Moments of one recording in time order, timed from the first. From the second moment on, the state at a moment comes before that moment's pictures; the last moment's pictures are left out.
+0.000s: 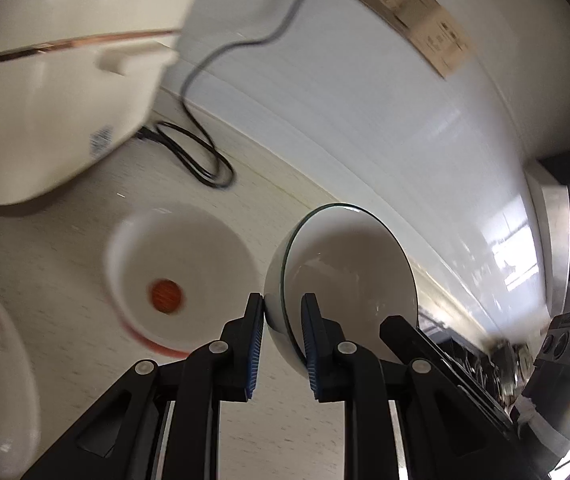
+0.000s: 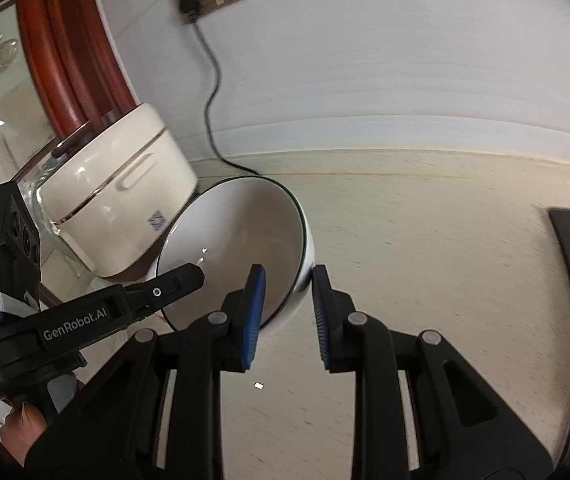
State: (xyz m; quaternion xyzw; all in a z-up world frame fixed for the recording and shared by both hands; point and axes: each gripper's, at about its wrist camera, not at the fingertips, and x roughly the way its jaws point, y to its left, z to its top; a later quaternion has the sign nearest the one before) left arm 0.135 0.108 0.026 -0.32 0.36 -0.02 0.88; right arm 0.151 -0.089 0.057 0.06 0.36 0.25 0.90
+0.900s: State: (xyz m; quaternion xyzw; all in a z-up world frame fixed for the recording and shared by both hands) left arm 0.123 0.153 0.011 -0.31 0.37 0.09 0.87; right arm 0.174 -0.010 0.027 0.01 0.37 0.33 0.87
